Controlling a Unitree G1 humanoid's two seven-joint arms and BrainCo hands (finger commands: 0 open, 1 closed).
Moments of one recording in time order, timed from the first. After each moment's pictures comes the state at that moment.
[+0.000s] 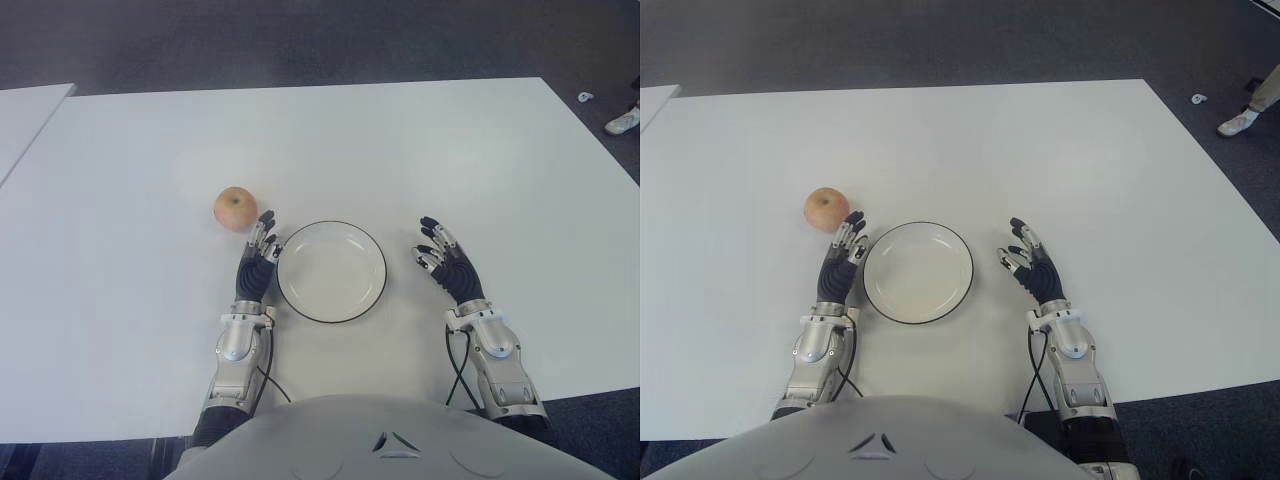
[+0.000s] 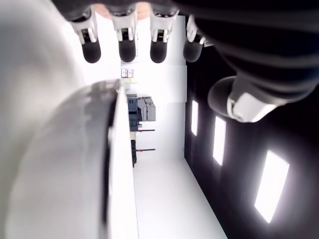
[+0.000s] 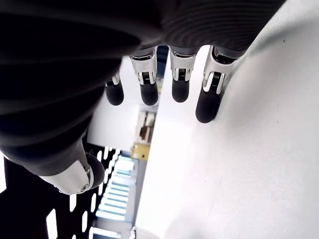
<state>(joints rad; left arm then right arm) 0.26 -0.05 -0.05 0.26 0.05 -0.49 0.00 0.26 -0.22 0.02 0.05 -0.03 -0.20 0.14</state>
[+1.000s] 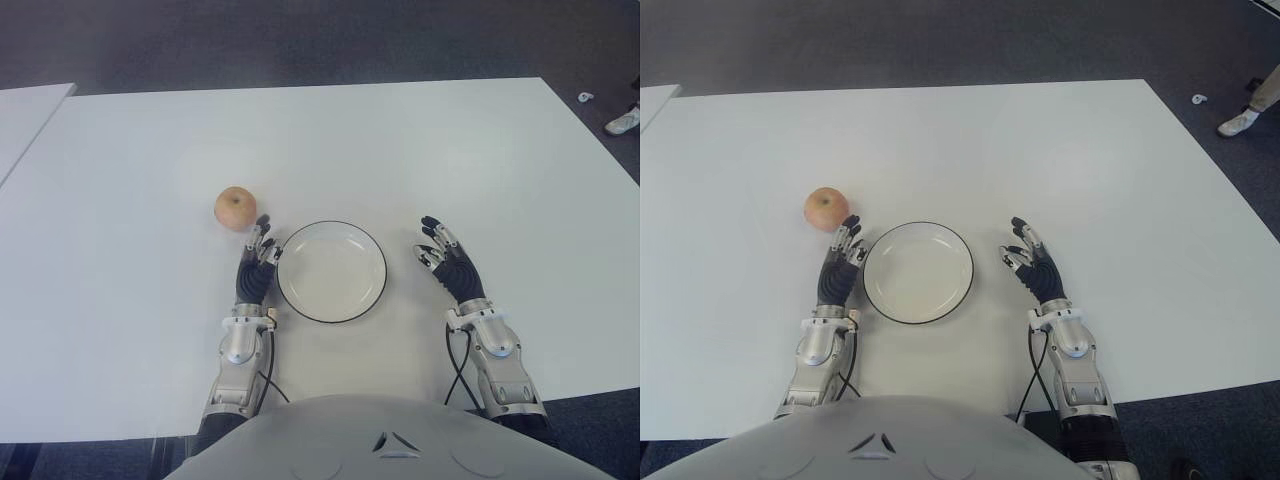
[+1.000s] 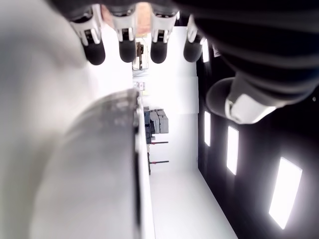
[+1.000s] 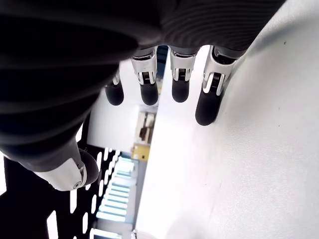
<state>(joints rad) 0.29 -0.05 -0.05 0.22 0.14 -0.44 0.11 0.26 -0.21 0.02 0.05 -0.02 -0.20 0.14</state>
